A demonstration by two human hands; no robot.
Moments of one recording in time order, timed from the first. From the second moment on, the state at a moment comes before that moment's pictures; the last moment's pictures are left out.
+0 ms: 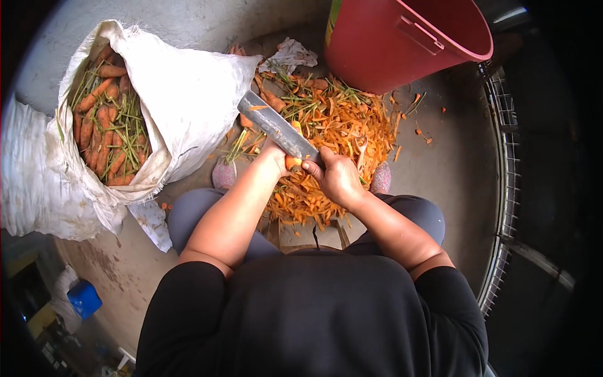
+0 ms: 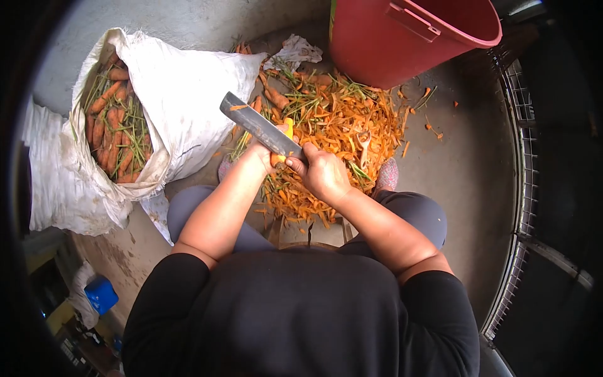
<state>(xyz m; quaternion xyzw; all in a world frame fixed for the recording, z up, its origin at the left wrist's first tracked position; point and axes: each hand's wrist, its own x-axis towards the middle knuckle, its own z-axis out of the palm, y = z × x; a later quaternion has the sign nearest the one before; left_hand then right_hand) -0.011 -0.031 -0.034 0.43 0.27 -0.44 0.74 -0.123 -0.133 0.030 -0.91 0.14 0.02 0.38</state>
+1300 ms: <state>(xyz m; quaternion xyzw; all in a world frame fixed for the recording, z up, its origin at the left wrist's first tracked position) 0.013 -0.066 0.013 0.78 -0.11 -0.42 0.45 -0.127 -0.176 -0.035 -0.50 0.46 0.21 0.70</state>
